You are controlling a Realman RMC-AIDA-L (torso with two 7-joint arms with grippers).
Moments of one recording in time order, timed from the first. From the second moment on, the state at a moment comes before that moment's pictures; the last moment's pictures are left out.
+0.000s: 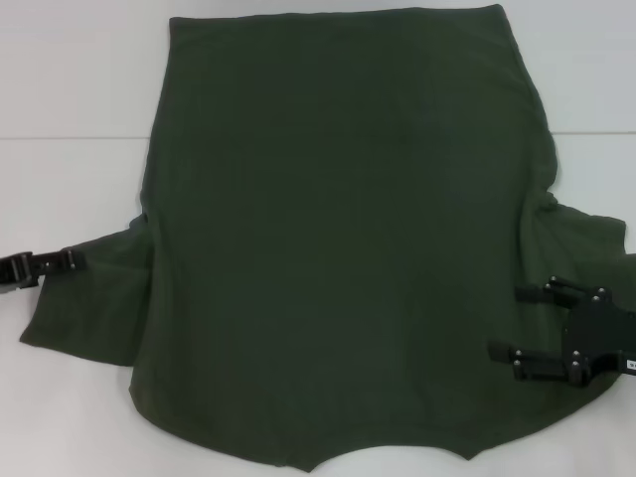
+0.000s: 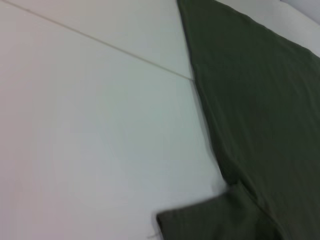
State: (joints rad) left arm -0.56 -2.00 0.31 0.71 2.48 1.21 -2.16; right arm 0.40 2.09 -0.65 -0.70 -2.04 -1.49 1.14
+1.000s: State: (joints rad) left arm -0.58 -2.00 0.35 0.71 2.54 1.32 -2.17; right arm 0.40 2.09 -0.65 -0.71 -2.04 -1.49 1.15
